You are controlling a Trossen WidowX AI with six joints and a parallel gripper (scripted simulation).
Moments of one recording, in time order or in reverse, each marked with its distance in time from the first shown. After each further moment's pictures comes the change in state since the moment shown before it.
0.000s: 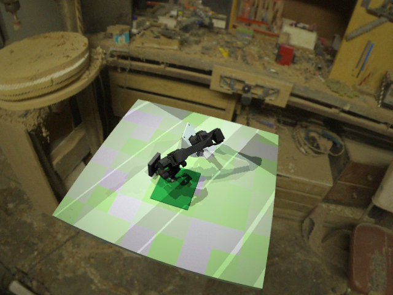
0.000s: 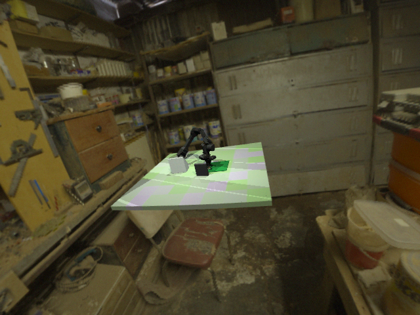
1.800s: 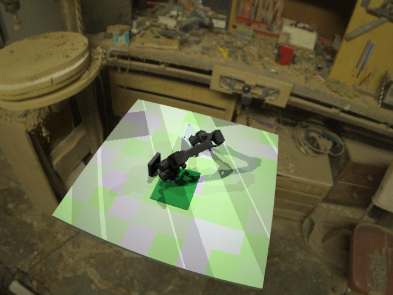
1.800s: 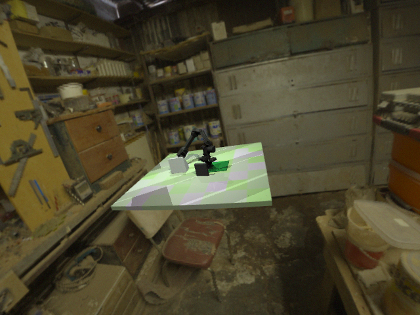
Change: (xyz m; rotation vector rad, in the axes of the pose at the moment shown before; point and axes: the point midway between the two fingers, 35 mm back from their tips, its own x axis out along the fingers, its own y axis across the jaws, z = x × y) arm 0.018 0.000 0.000 0.001 0.001 0.001
